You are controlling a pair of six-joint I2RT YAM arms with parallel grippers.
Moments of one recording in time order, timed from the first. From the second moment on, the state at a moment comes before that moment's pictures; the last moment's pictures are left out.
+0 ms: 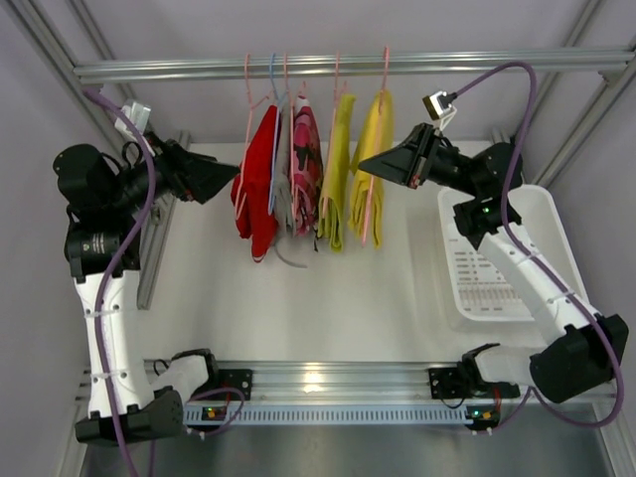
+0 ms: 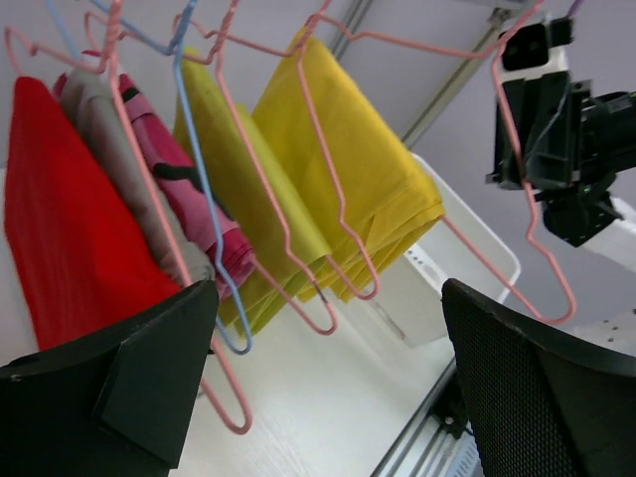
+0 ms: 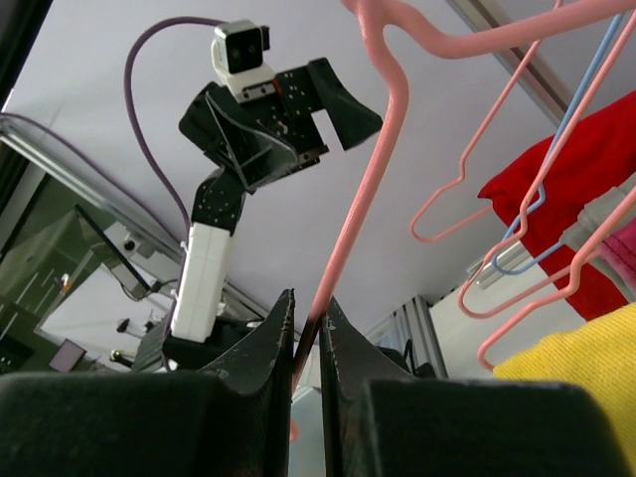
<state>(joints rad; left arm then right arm) 0.17 1.06 1.51 -0.46 0.98 -0.46 0.36 1.27 1.21 0.58 -0.93 1.28</state>
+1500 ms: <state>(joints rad) -0.61 1.50 1.46 0.39 0.85 -1.06 0.42 1.05 1.09 0.16 -0.85 0.97</state>
